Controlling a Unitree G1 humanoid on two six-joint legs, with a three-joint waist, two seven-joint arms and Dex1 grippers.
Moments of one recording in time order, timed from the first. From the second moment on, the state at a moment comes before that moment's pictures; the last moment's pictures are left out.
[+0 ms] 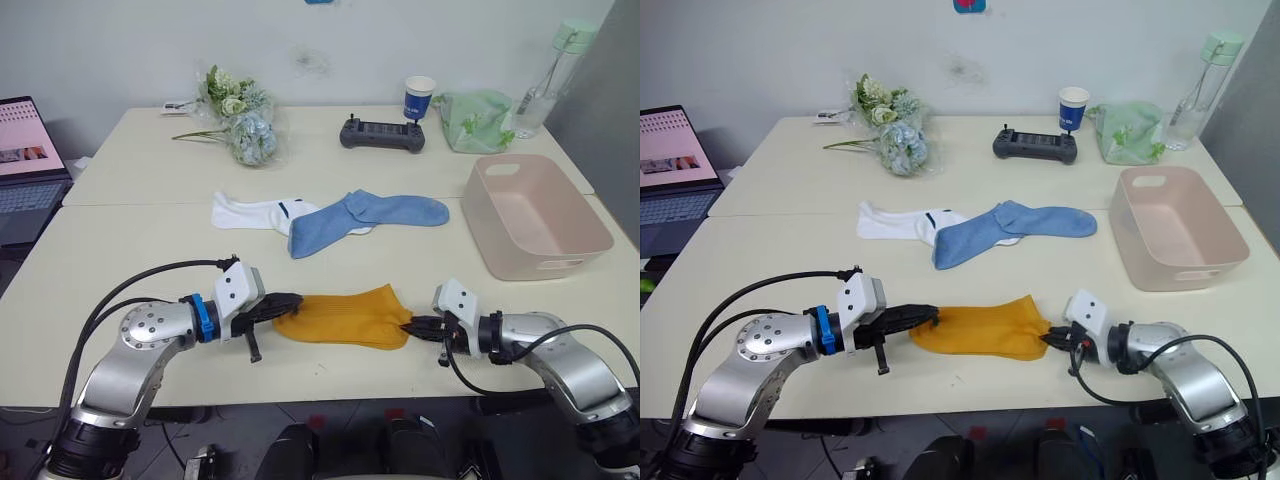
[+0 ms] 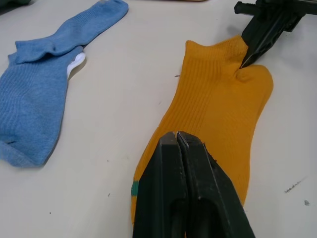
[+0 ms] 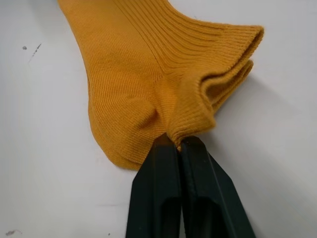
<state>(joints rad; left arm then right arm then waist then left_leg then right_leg) -0.10 0.70 -0.03 -0.33 -0.34 0.32 -0.99 -0.13 -0.72 0.18 -0.28 0.29 0.52 0.93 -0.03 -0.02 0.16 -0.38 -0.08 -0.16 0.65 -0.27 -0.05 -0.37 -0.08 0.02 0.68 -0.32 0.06</state>
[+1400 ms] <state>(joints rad) -0.28 0.63 -0.25 -0.18 -0.23 0.46 -1.04 -0.46 -0.56 0.22 -0.23 0.64 0.85 1.04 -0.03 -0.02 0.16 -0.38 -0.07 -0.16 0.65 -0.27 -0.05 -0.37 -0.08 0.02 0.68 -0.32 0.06</state>
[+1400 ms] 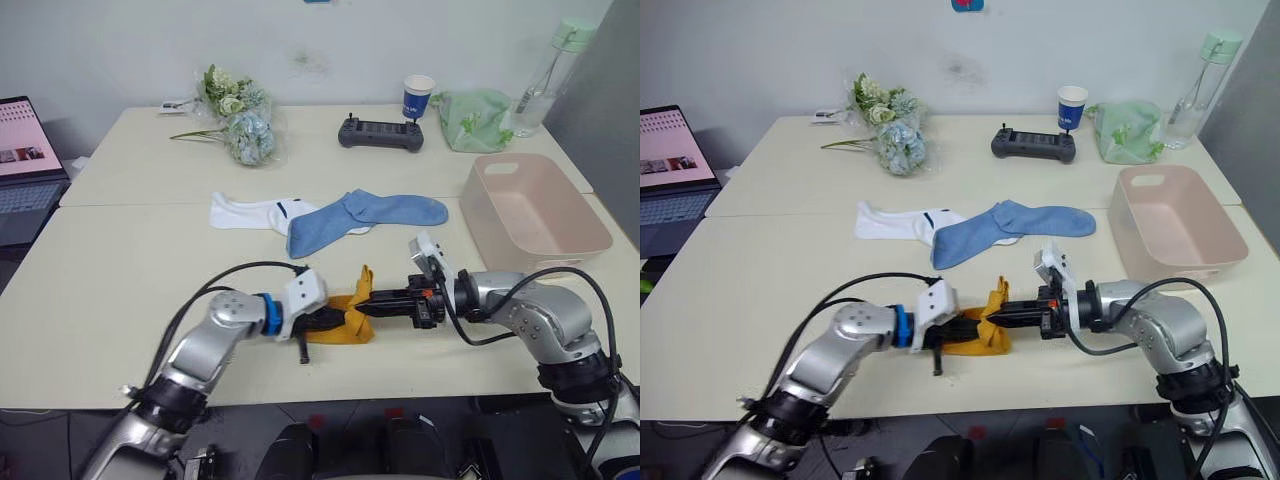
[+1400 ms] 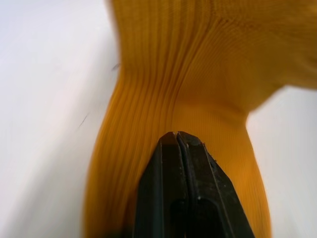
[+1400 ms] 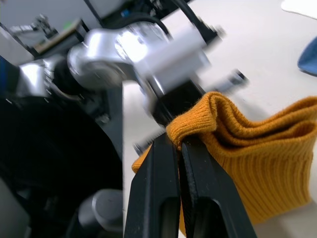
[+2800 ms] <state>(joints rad) -0.17 0.67 -0.24 -0.19 -0.19 0.30 -0.95 -0.51 -0.47 0.11 -0.20 0.63 1.35 0.74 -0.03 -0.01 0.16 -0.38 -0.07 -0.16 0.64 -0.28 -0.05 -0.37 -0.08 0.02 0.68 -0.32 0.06</state>
